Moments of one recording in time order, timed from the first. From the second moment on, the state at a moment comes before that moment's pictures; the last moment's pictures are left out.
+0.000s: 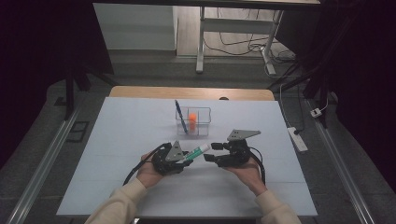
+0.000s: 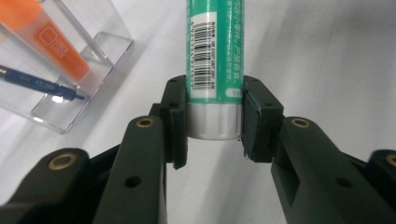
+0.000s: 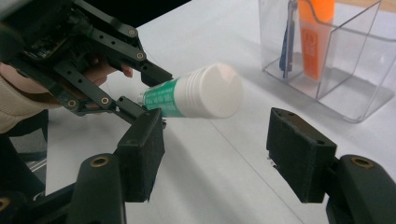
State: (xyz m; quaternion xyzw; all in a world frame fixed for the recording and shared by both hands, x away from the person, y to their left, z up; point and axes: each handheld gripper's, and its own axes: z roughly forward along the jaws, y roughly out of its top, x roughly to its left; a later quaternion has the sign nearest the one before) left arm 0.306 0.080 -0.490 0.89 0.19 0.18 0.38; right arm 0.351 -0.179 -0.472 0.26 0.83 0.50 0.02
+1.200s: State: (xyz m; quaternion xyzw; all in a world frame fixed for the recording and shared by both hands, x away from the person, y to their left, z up) left arm 0.298 0.104 -0.492 0.87 0.27 0.16 0.38; right arm 0.349 -0.186 -0.456 0.26 0.78 0.57 0.03
